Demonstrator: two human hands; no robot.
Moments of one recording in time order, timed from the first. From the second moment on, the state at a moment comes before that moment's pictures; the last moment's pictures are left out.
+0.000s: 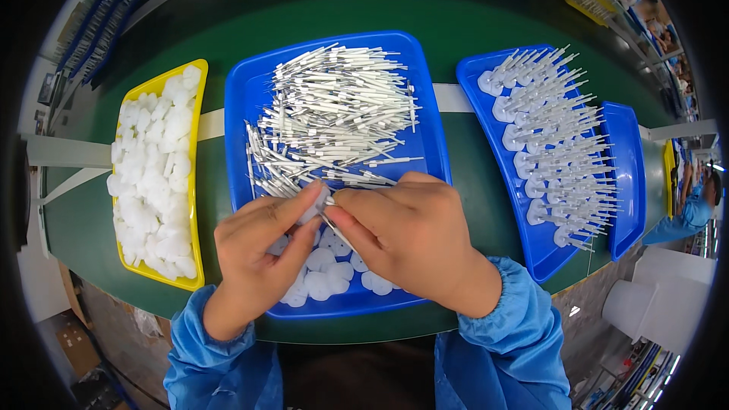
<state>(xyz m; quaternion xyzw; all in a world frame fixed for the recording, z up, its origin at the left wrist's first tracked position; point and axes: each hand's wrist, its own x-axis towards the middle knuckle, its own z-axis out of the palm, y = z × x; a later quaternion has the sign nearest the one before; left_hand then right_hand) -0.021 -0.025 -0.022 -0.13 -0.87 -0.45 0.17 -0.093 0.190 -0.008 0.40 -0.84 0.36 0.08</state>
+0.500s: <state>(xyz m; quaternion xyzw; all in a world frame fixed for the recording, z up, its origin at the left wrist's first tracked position) -0.022 -0.031 -0.026 -0.08 -0.77 -0.62 0.09 -0.095 0.199 -0.006 0.46 -0.81 0.31 0.18</state>
